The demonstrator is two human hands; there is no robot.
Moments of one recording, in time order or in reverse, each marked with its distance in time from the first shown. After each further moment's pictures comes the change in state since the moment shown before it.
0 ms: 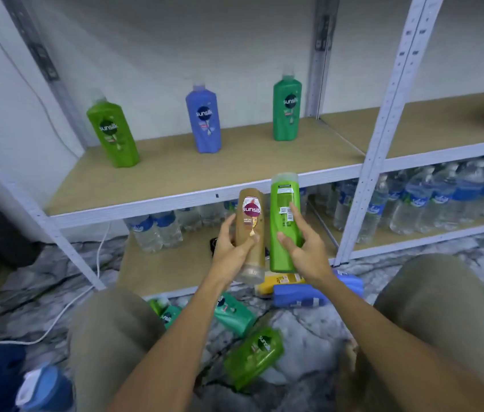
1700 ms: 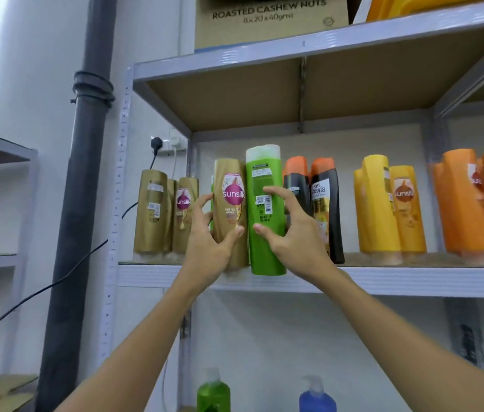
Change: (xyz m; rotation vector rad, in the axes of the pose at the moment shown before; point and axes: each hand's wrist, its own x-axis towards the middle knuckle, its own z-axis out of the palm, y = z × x) left_hand 0.117 0.529 -0.204 0.248 0.447 1.112; right_hand 0.278 -0.554 0.098 0.055 -0.066 -1.117
